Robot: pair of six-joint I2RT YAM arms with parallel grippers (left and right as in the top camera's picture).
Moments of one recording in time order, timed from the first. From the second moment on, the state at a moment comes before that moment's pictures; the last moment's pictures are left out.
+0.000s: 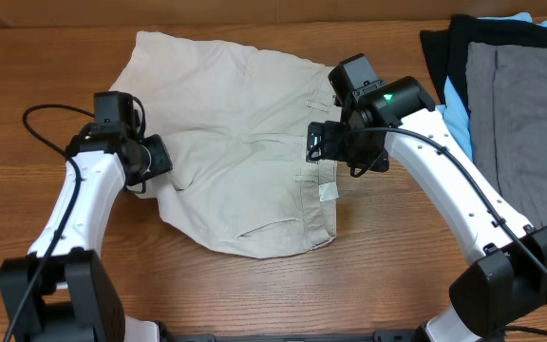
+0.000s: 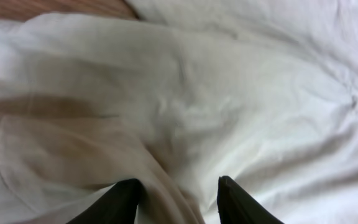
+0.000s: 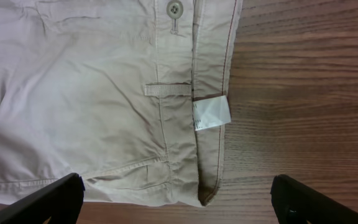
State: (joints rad) left arm 0.08 1.65 1.13 -0.70 0.06 -0.32; right arm 0.43 1.77 1.62 -1.23 -0.13 0.51
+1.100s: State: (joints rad) left arm 0.25 1.87 1.69 -1.44 0.12 -0.18; right arm 0.43 1.77 1.62 -1.24 -0.14 0.49
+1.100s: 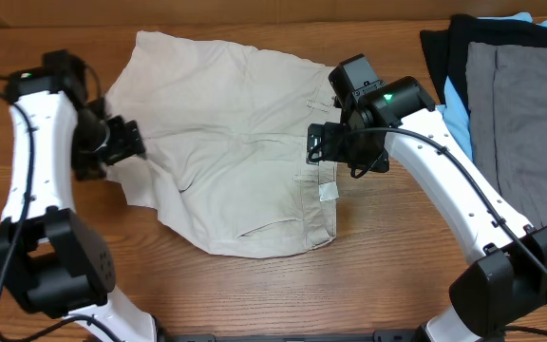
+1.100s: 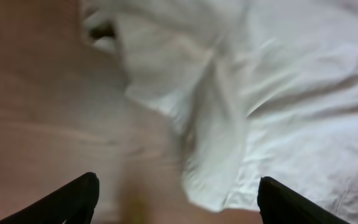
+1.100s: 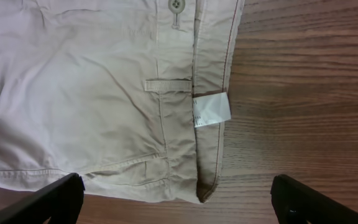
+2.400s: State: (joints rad) left arm 0.31 1.83 1.06 -0.69 0.07 -0.14; right arm 0.43 1.77 1.62 -1.22 -0.14 0.47
